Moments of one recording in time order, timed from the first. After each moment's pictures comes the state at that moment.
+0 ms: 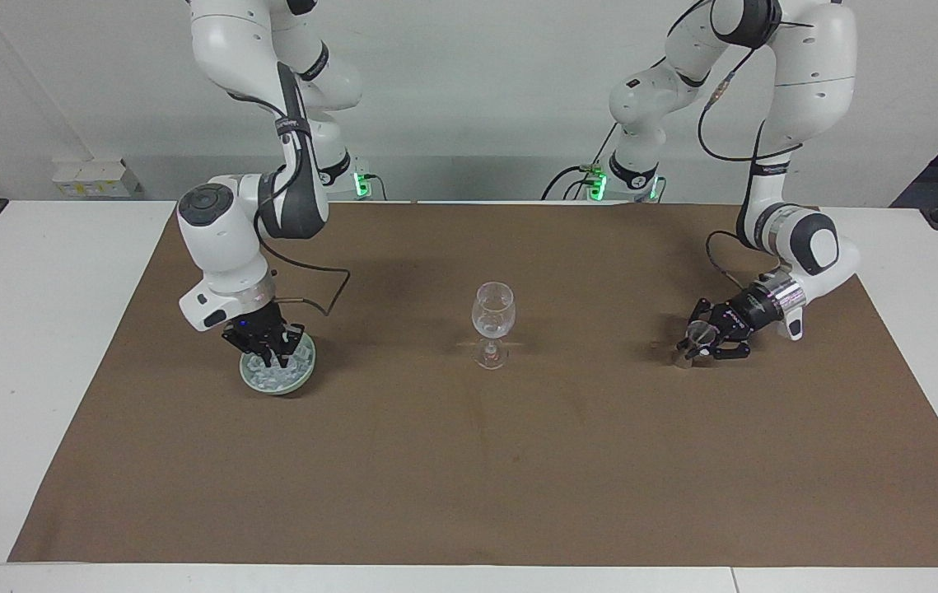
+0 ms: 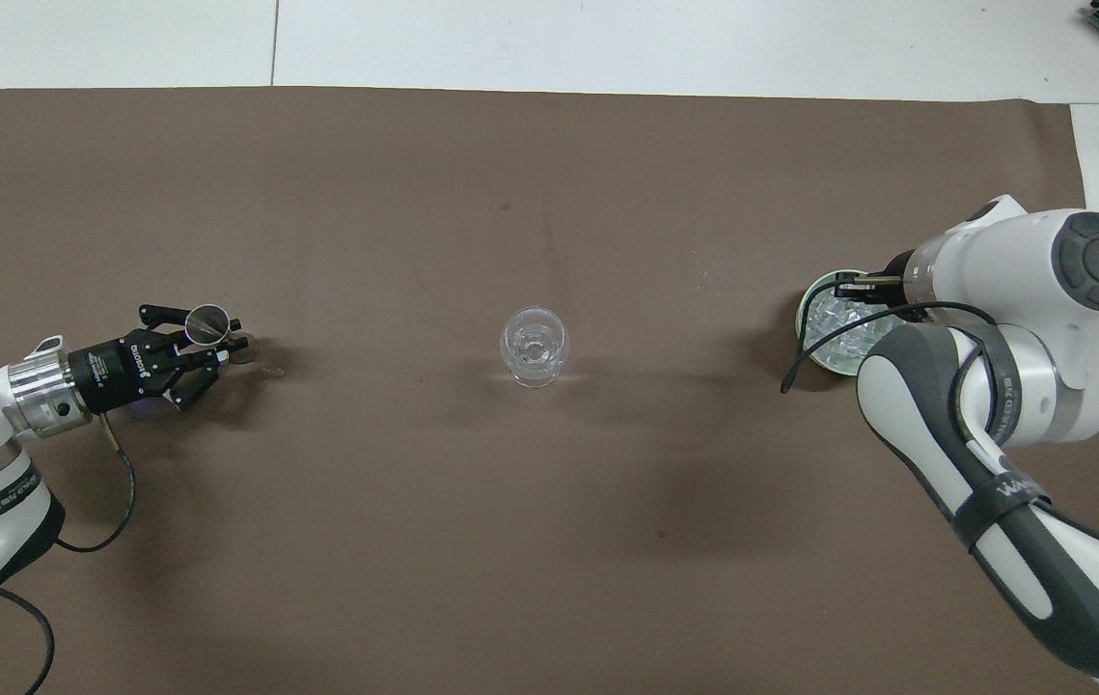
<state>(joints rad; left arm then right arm) 0.45 0.34 -0.20 -2.20 -1.42 1.97 -0.67 0.03 0.19 0.00 -2.00 -0.01 2.36 0.13</state>
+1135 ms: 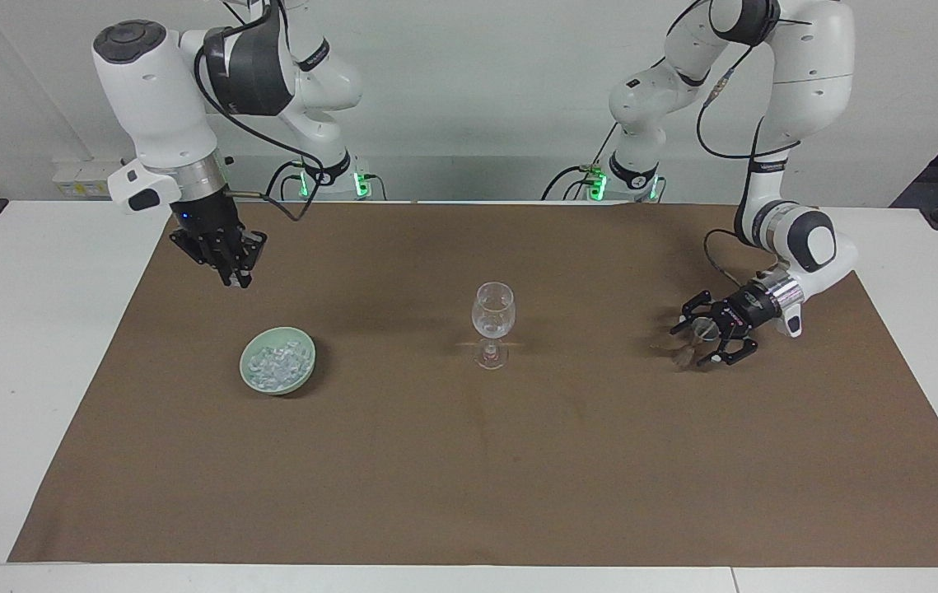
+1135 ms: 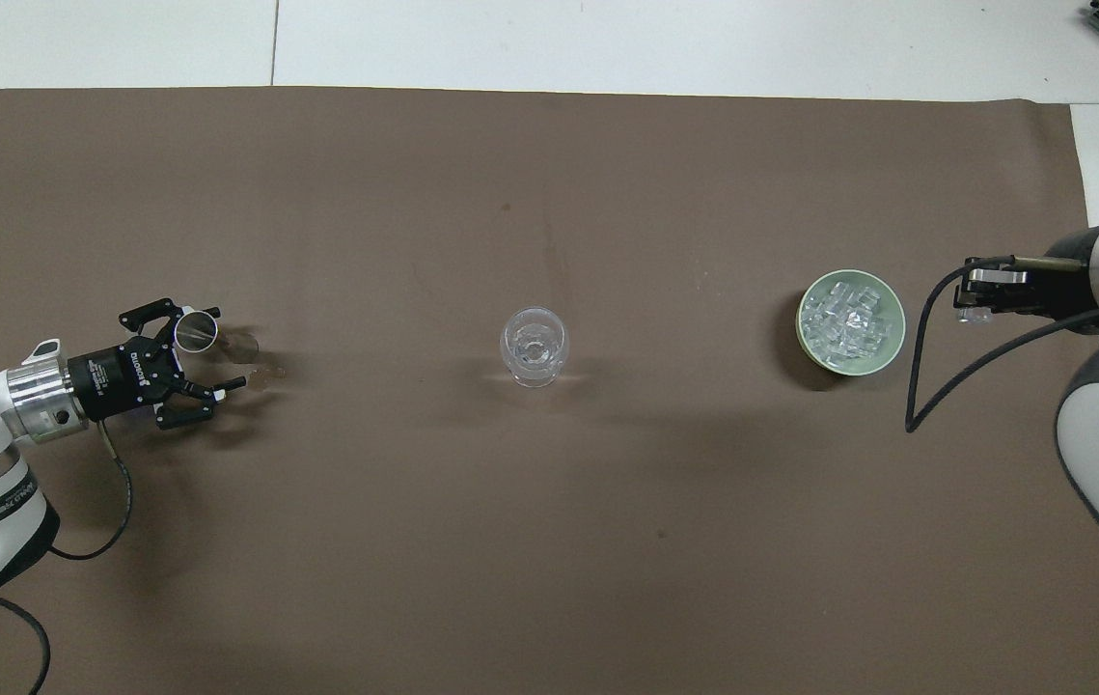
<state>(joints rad) 0.45 0.32 -0.19 -2.22 -1.36 1.99 -0.64 0.03 -0.05 -0.01 -1.78 -0.01 1.86 0.21</state>
